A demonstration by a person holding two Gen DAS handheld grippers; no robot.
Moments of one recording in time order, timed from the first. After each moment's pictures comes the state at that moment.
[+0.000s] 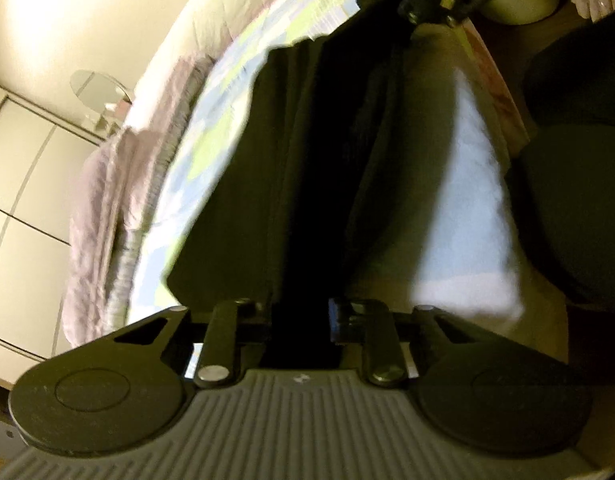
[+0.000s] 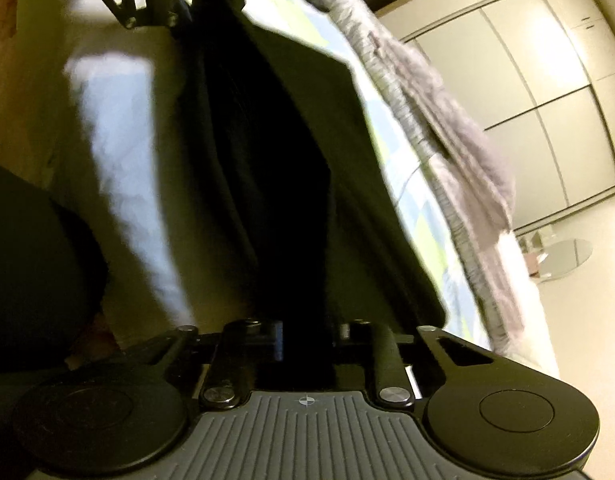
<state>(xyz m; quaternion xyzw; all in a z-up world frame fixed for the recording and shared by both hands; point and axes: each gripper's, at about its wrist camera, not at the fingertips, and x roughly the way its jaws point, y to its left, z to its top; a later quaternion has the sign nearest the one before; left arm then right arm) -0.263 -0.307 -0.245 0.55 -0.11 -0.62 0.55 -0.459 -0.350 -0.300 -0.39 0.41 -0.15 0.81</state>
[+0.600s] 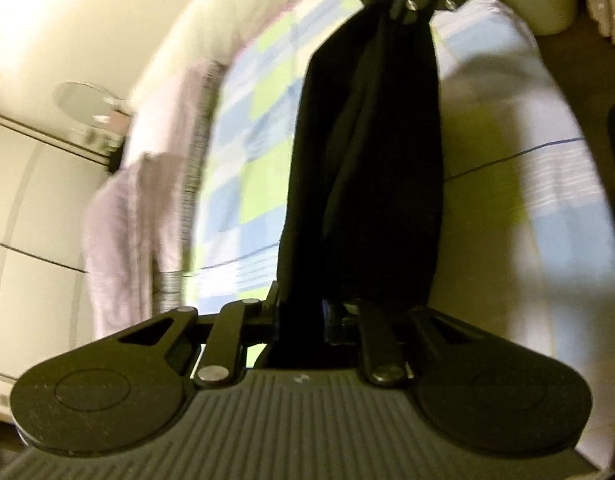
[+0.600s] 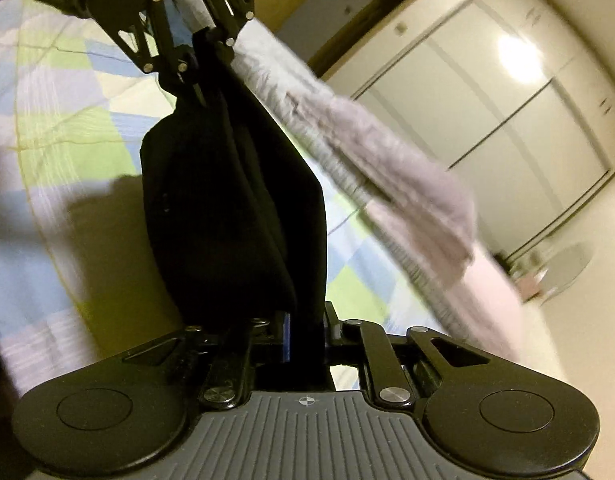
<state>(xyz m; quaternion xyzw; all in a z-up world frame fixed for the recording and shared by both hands) -0.250 -0.458 -0.091 0.60 -0.08 -0.62 0.50 -0.444 -0.502 -0.150 -0.32 0.34 -0.10 0.88</state>
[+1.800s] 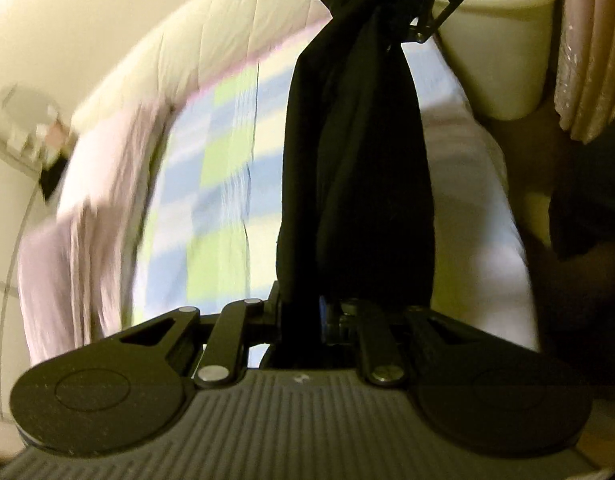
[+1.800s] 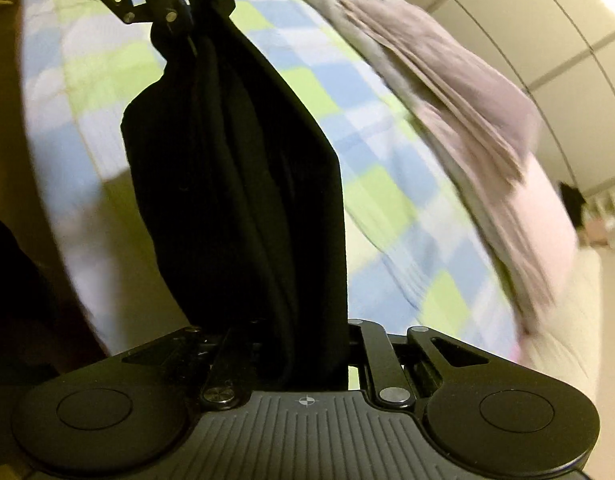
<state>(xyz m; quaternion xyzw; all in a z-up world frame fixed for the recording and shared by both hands) -0.321 -0.573 0.001 0.55 -0.02 -0.70 0.44 -0.479 -0.616 -0.047 -0.28 0.52 -0.04 0.81</state>
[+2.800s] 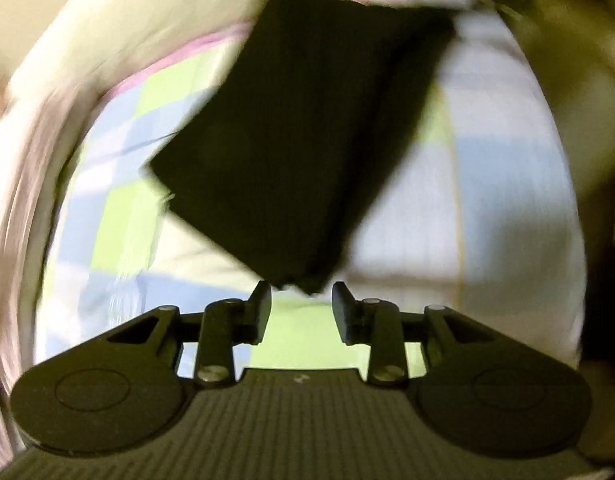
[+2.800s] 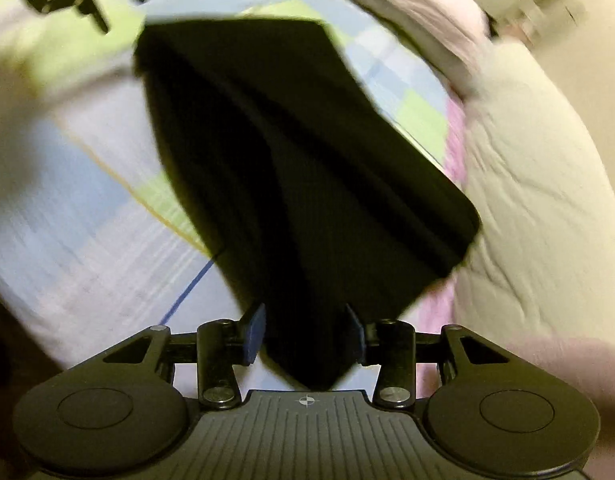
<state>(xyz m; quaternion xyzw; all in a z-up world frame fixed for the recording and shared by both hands) -0.510 -0.888 -0.147 0.54 0.13 -0.67 0.49 -0.718 -0.938 -0.194 -0.16 0.54 -0.20 0.80</state>
